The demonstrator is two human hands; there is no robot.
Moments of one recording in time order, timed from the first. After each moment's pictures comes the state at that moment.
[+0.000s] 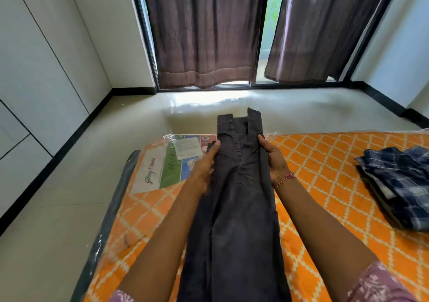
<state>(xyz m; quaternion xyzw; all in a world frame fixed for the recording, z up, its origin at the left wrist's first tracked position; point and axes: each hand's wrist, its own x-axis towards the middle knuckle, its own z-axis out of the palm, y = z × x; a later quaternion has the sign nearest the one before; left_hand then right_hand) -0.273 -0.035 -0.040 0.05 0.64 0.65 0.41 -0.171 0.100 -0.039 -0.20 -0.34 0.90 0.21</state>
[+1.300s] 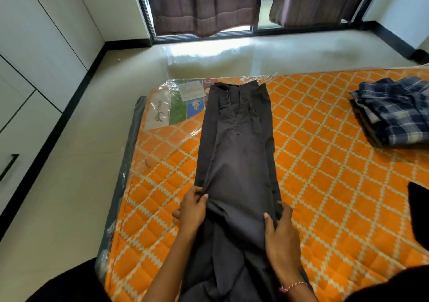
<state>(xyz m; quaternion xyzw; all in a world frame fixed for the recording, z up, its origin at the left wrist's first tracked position) -0.117 -0.239 -0.123 0.10 0.85 0.43 0.27 0.054 -0.165 -0.107 -0.58 -0.71 0.38 0.12</state>
